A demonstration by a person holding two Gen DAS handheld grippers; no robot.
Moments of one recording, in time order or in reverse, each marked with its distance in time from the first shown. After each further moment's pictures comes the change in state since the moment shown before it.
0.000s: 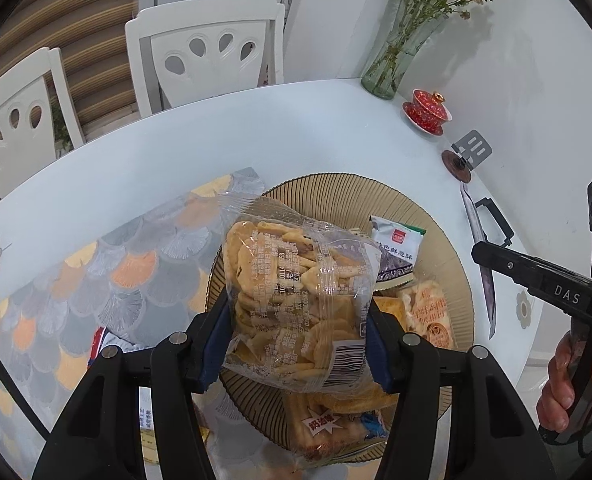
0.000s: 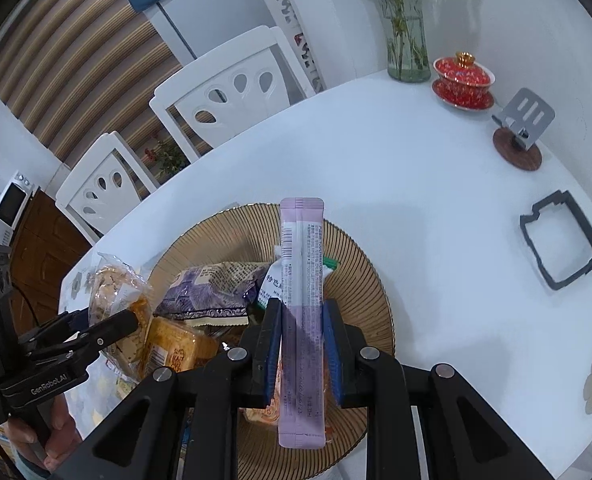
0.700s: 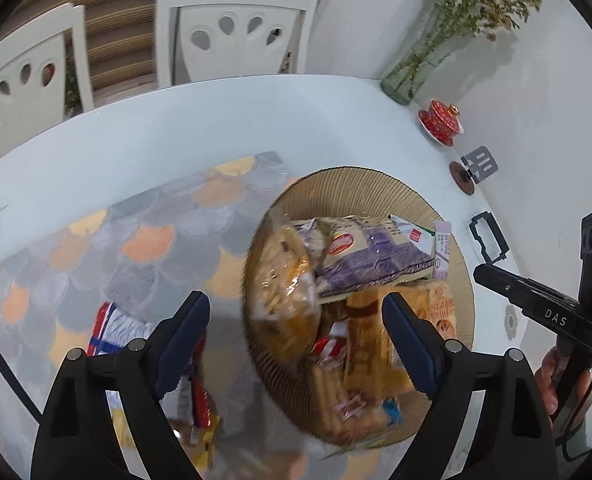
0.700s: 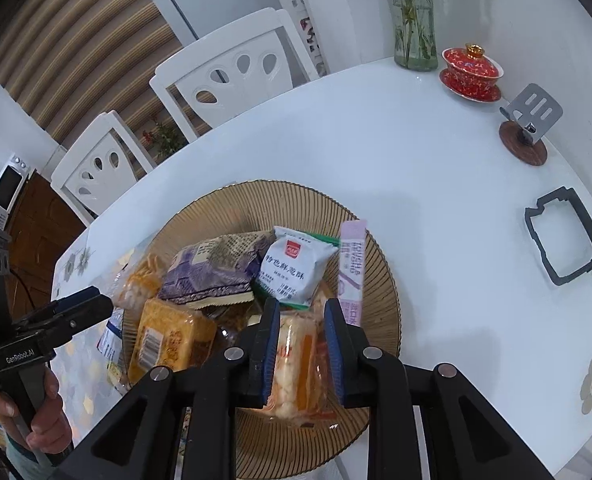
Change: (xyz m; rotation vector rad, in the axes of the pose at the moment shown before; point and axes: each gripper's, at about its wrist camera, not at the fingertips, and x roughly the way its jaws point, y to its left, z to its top) left arm -0.003 0.041 -0.010 -0.119 0.031 -0.051; right arm 0.010 0.006 -0.008 -0.030 0.052 -0.014
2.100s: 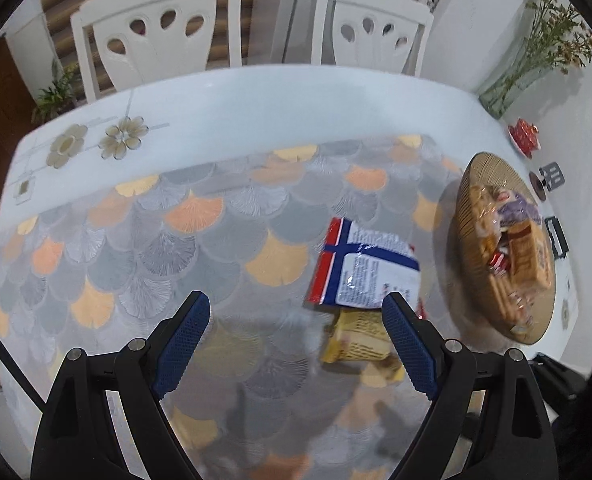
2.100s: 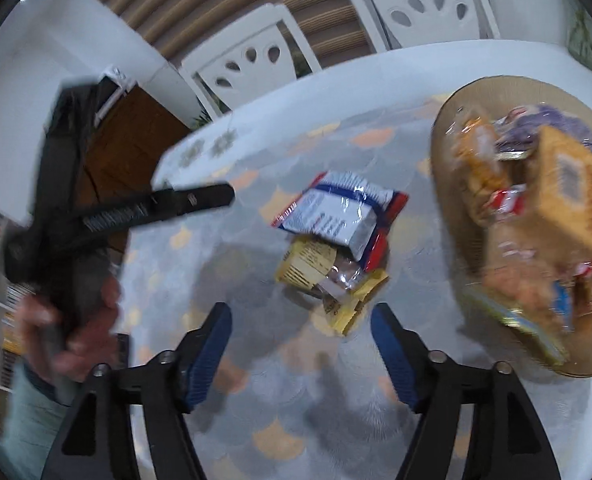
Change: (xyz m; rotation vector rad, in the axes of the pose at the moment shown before) left arm -0.071 0.163 -0.071 -0.126 0.024 0.202; right arm 0.056 0.227 -0.136 -0.245 0.135 0.278
